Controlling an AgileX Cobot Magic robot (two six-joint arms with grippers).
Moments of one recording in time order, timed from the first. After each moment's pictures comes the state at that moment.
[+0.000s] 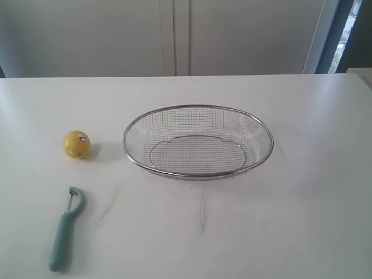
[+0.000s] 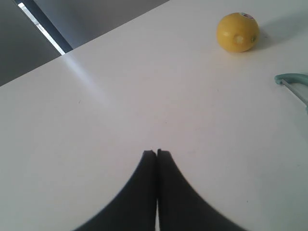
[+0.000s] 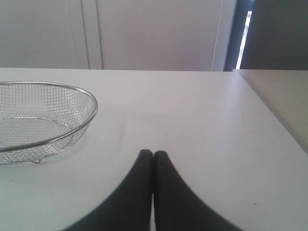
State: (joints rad) left arm -0.04 0.01 0.02 0.18 0.38 0.24; right arm 0.03 0.00 0.00 -0.03 0.23 0.04
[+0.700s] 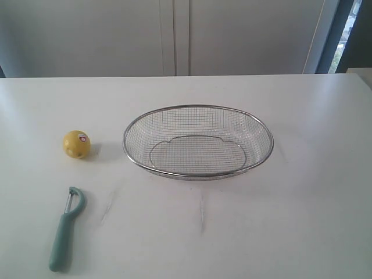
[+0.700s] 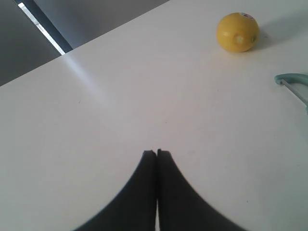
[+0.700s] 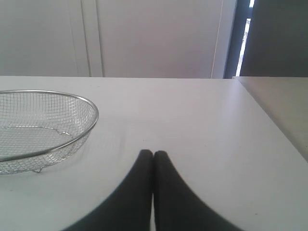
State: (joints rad) left arm -0.04 0.01 0.02 0.18 0.38 0.24; right arm 0.03 0.00 0.00 -0.03 0.20 0.06
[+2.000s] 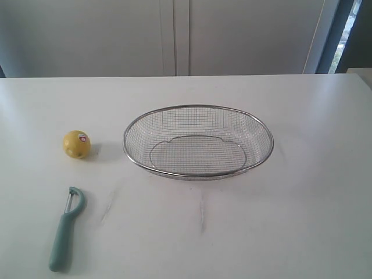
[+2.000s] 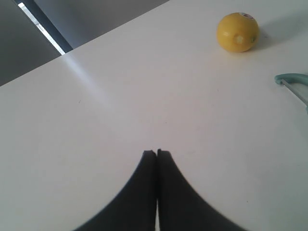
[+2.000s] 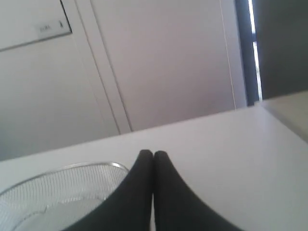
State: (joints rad) left arm -0.04 0.01 0.02 0.18 0.38 0.24; right arm 0.03 0.11 -0.13 0.05 0.09 0.25
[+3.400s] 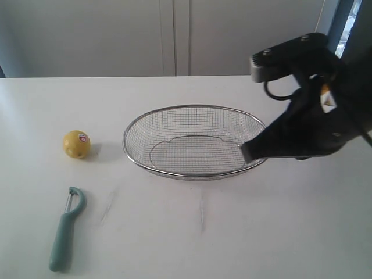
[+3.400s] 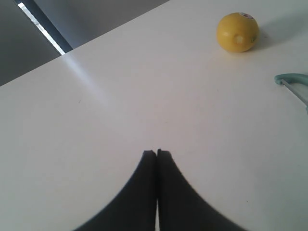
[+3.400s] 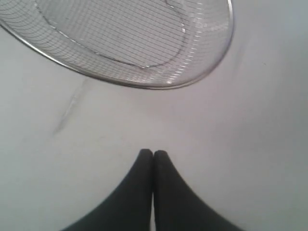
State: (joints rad) left arm -0.04 0.01 0.02 0.18 0.38 0.24; right arm 0.65 1.28 -1.01 -0.27 0.89 0.33
